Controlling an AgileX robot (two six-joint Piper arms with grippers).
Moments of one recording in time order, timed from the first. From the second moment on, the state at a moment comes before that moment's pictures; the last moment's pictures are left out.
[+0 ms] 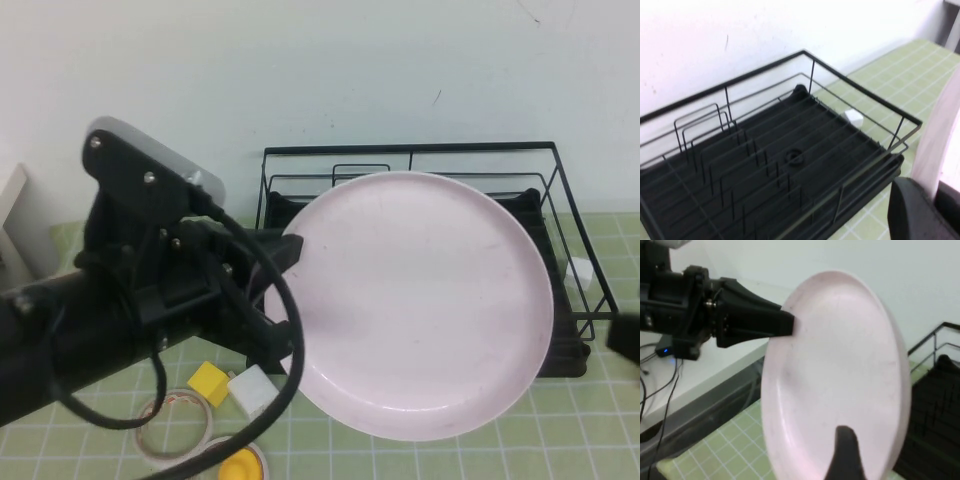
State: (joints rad) right arm -0.05 0.75 -0.57 1.33 0.96 -1.25; left arm -0.57 1.10 -0.76 -1.38 0.21 1.36
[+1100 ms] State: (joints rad) right arm 0.08 1.27 -0.80 1.50 1.01 -1.50; left arm -0.57 1.03 -0.76 -1.42 0.16 1.41
